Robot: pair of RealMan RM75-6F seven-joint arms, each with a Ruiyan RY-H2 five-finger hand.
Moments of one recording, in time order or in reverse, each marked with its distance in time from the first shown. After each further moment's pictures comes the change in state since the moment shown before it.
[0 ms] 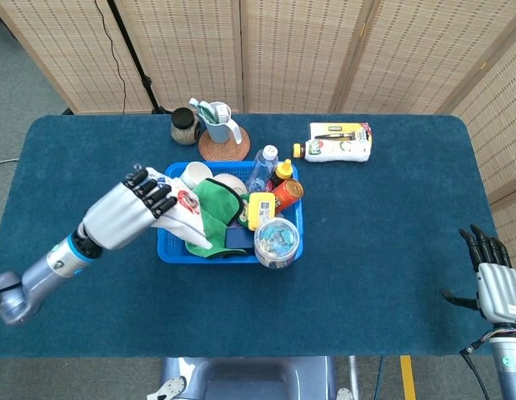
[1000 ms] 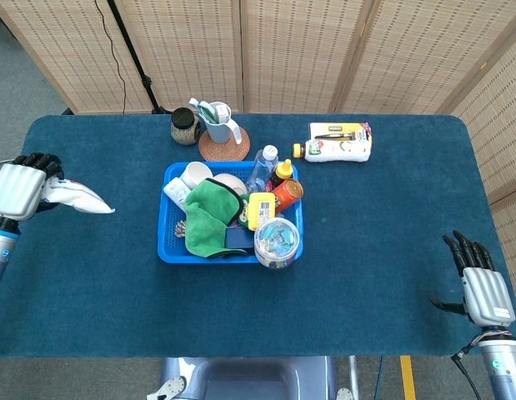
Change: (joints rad) left arm 0.194 -0.117 0.046 0.422 -0.412 -0.323 -0.397; right arm 0.009 -0.003 -0.029 -0.025 -0.027 -0.029 -0.016
